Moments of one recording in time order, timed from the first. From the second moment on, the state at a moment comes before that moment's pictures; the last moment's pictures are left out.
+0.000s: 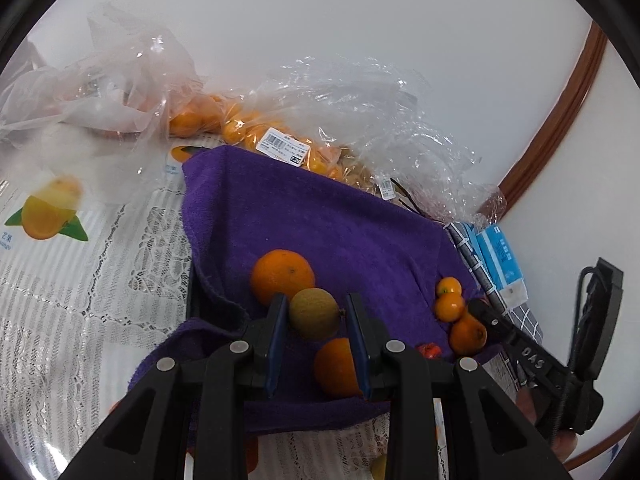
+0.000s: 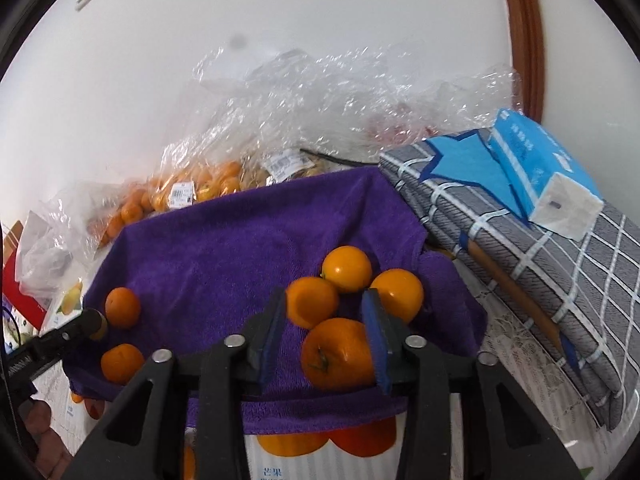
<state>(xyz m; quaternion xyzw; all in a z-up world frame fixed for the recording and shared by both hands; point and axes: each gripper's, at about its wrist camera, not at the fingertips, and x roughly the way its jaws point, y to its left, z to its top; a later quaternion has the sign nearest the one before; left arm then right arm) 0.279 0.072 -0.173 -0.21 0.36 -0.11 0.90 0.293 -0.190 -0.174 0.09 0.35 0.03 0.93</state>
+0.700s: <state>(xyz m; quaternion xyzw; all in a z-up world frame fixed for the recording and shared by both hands) 0.210 0.112 -0.130 -0.16 0.34 -0.04 0.93 0.198 -0.119 -0.172 0.07 0.41 0.11 0.90</state>
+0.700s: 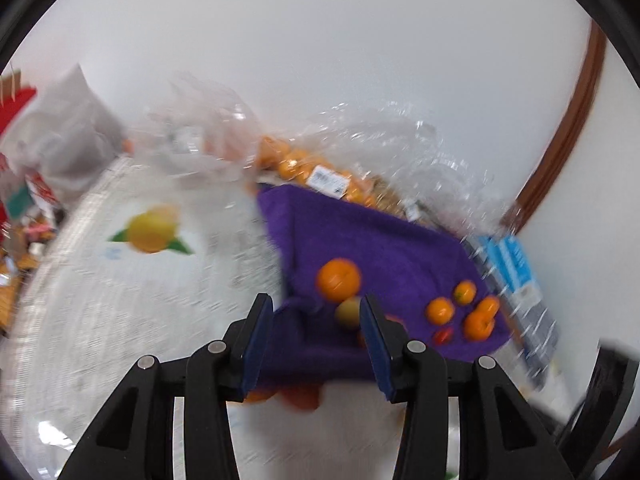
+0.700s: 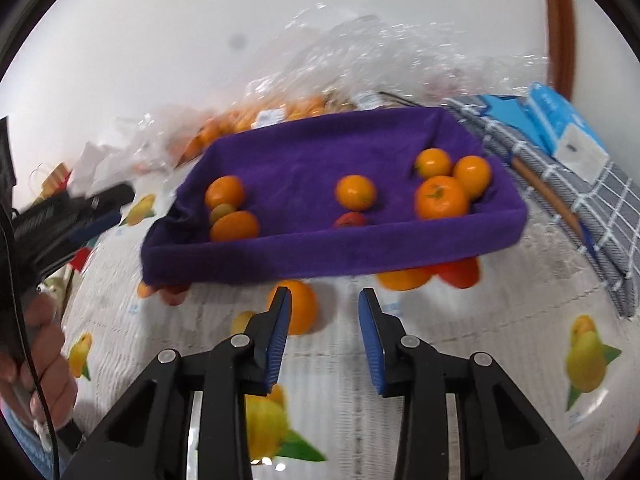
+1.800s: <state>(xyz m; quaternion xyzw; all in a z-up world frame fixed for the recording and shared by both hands) 0.182 0.055 -0.178 -0.14 0.41 -0.19 0.88 0.173 -0.196 -0.171 0.15 0.41 0.07 0.90</state>
